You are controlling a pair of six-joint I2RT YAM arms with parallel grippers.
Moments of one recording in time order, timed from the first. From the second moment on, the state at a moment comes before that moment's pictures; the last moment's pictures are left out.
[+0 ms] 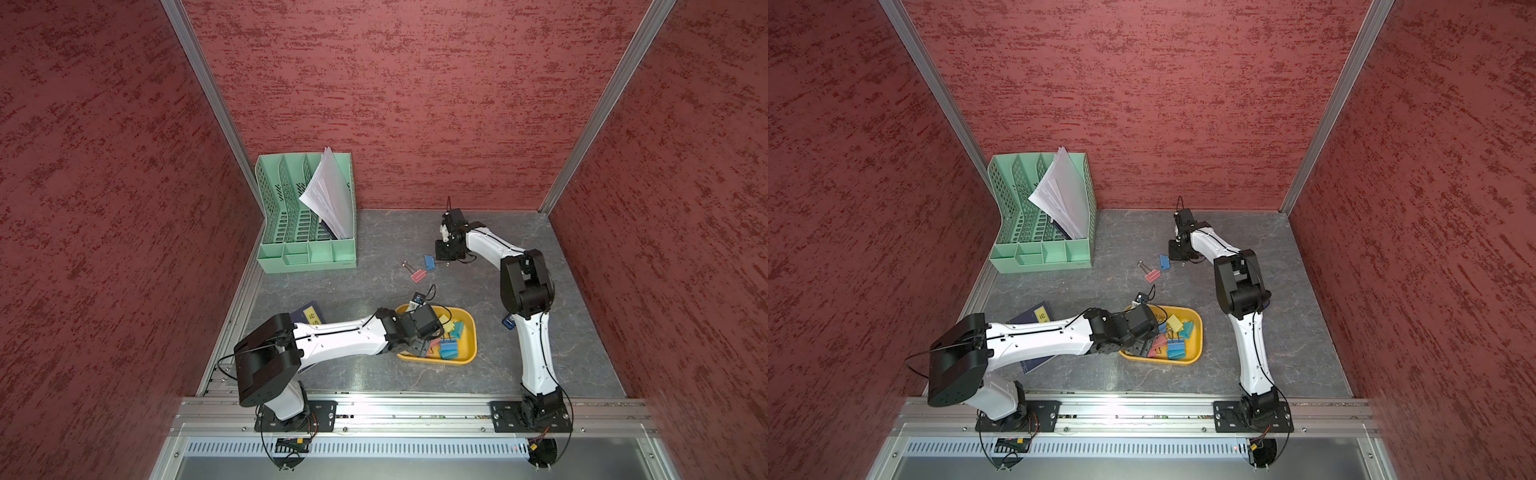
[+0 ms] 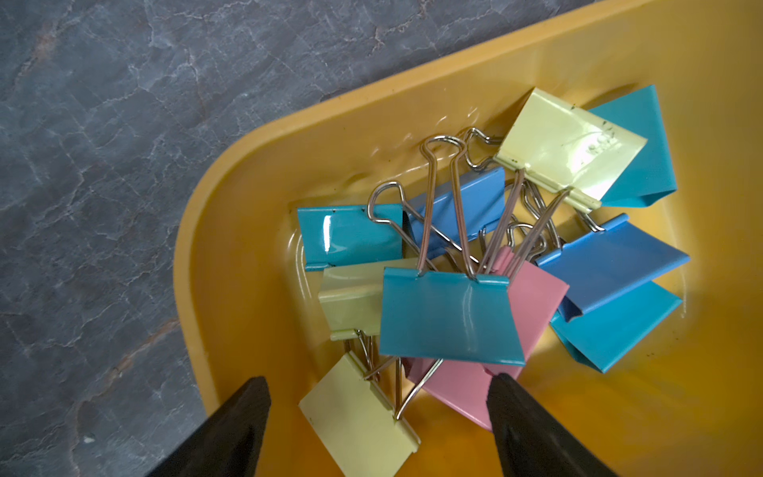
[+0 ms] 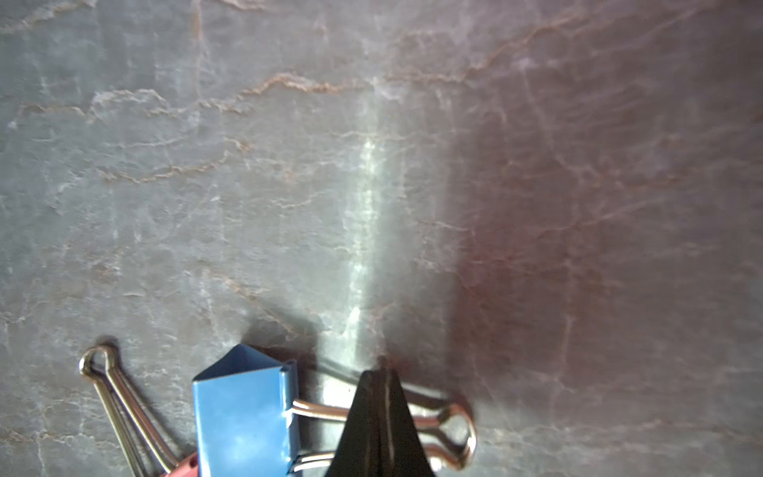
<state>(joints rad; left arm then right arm) -1.14 1.59 1.03 -0.63 -0.30 -0.68 0.29 2.31 1.85 -0.70 -0.12 0.27</state>
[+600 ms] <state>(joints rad) -1.14 1.58 0.99 -0.59 -0.32 -0.68 0.29 1.99 1.34 -0.54 -0.20 0.30</state>
